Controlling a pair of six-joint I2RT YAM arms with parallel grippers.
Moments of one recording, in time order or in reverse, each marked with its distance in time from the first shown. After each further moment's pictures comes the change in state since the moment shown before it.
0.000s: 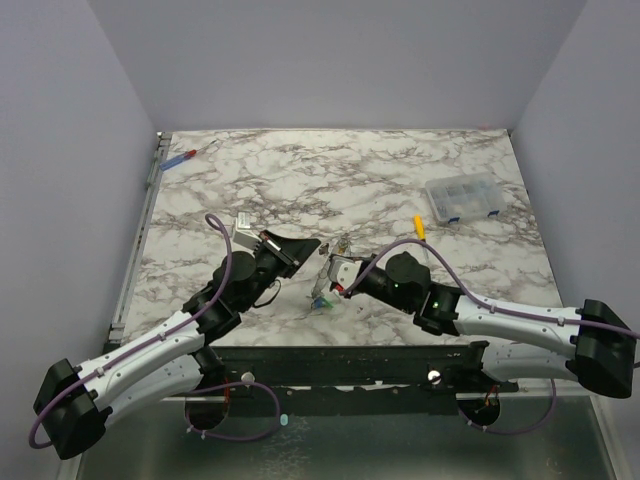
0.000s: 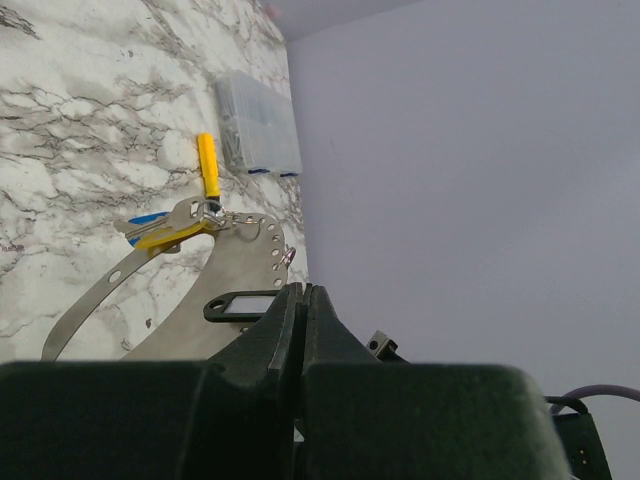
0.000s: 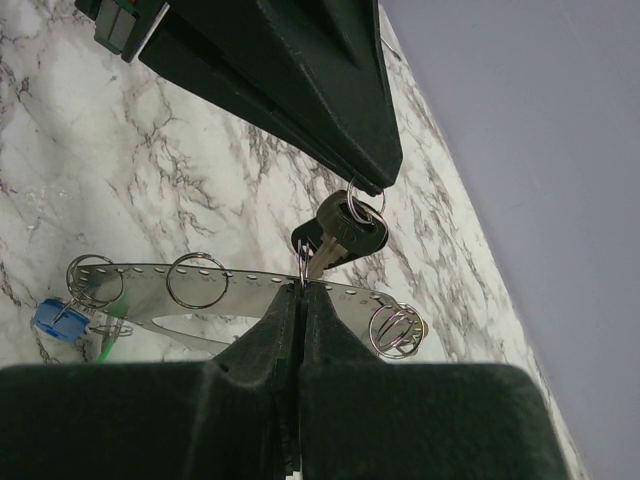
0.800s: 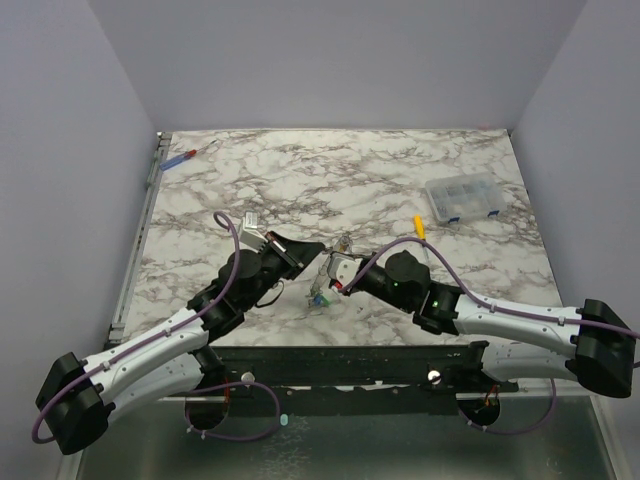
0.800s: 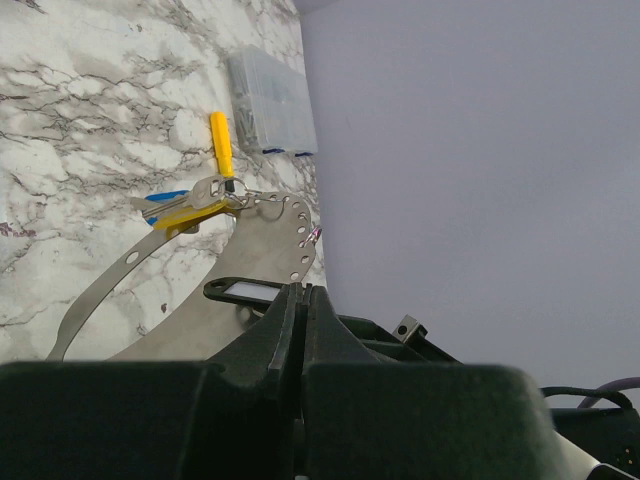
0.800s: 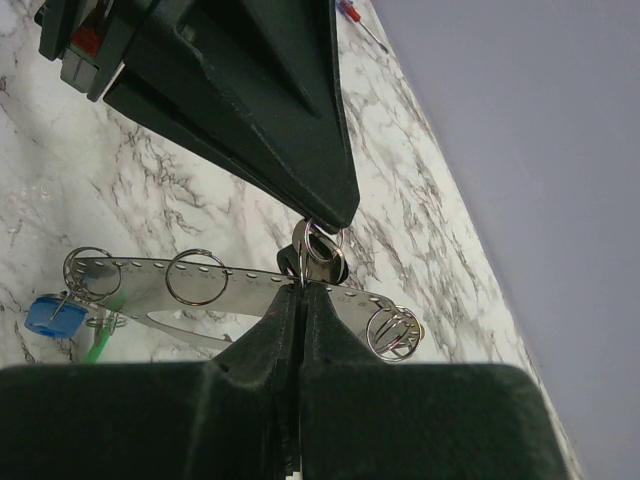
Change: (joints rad) left arm 0.000 0.042 0.000 0.006 0.041 0.018; right arm 0.000 0.003 0.014 -0.009 0.034 0.000
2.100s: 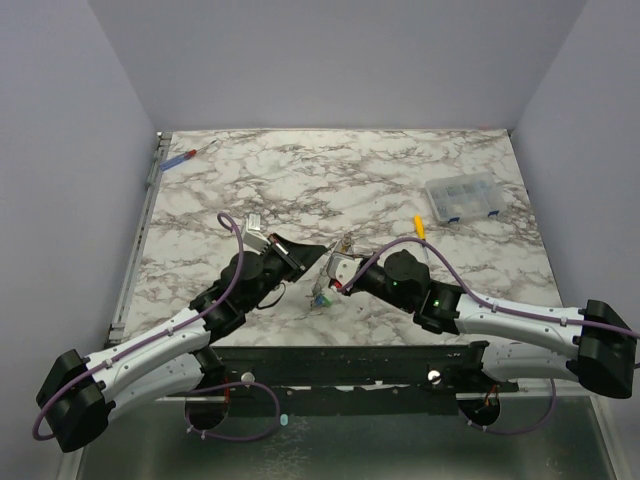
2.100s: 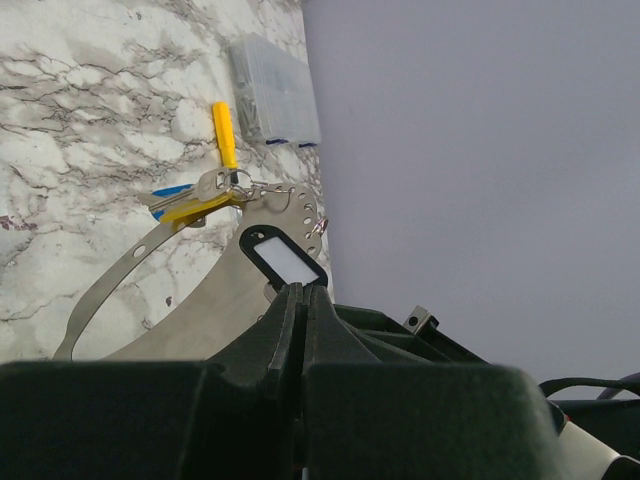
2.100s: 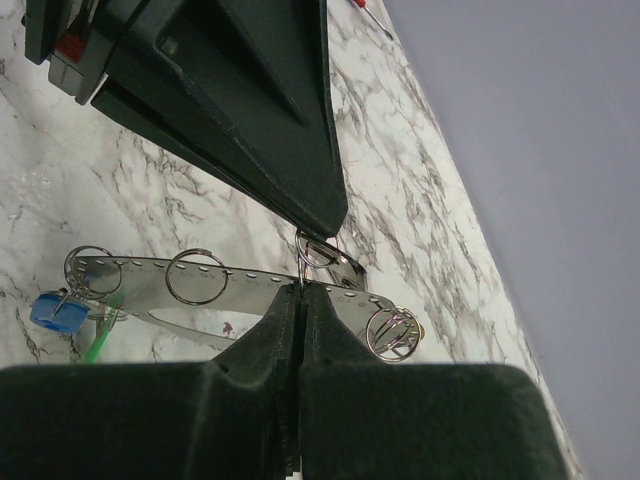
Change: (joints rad) left arm -0.013 0.013 -0.013 0.022 0.010 0.011; right arm 0.000 -0.007 0.014 -0.047 0.009 0.000
